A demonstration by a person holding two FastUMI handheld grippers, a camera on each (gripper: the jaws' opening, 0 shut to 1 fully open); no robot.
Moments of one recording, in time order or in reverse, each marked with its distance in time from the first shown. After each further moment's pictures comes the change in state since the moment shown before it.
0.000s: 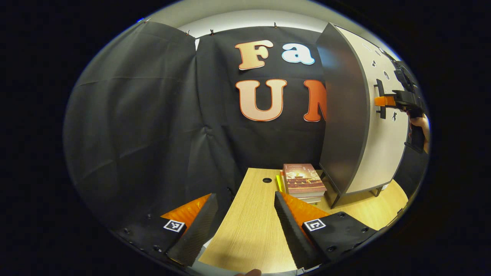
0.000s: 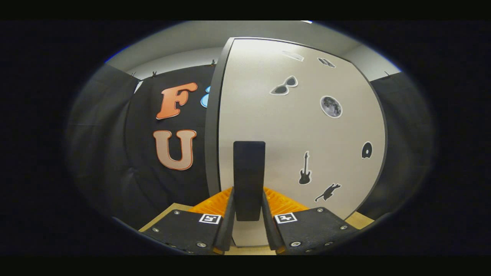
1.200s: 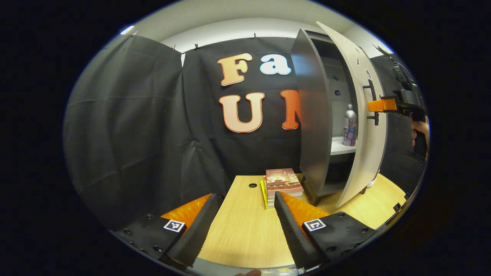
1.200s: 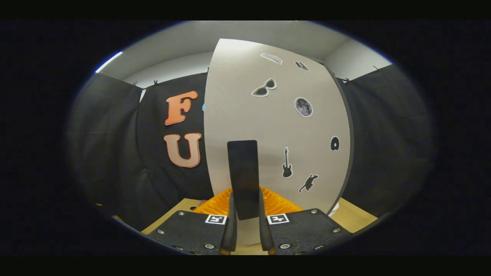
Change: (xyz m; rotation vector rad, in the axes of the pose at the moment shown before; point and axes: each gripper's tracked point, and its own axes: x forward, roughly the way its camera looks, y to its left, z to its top) left arm -0.091 -0.075 0.021 0.072 -0.094 -0.066; right arm -0.041 -0.020 0.001 0.054 -0.017 0.040
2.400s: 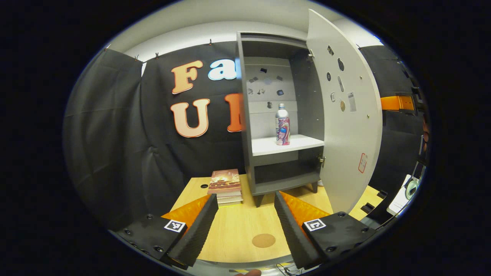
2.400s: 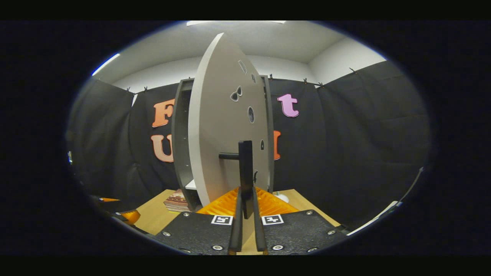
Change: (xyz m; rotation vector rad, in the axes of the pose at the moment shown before) left arm -0.070 -0.225 0.006 0.052 -0.026 -0.249; right arm -0.047 -0.084 0.002 -0.035 -0.016 -0.071
